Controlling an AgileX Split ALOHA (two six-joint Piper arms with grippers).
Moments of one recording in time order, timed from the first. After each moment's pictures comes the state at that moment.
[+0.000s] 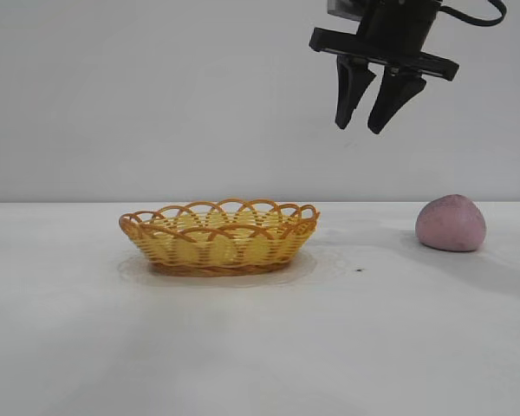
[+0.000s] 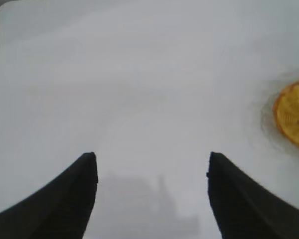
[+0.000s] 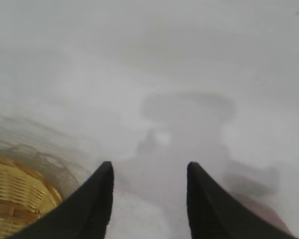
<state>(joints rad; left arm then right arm) -0.18 0.83 -0.83 0.22 0.91 -0.20 0.31 2.10 -1.77 0.23 0.89 -0.14</state>
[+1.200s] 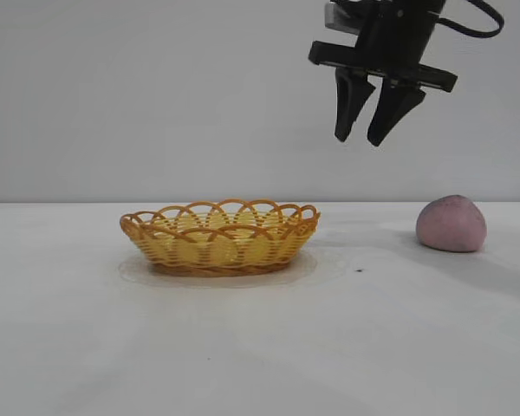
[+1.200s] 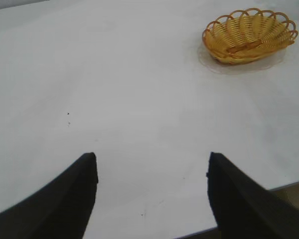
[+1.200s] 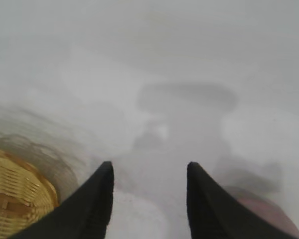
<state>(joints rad) -0.18 -0.02 -0.49 -0.01 1.12 0.05 0.31 2.13 -1.77 0.23 0.90 -0.14</state>
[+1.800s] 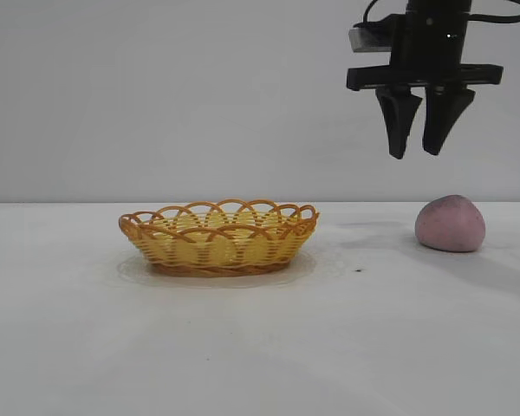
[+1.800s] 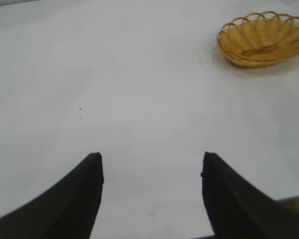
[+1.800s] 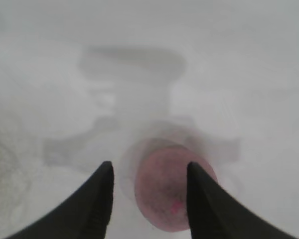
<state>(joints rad) 0.02 -0.02 -0.49 -0.01 1.12 0.05 0.29 2.15 -1.77 -0.05 1.07 0.04</state>
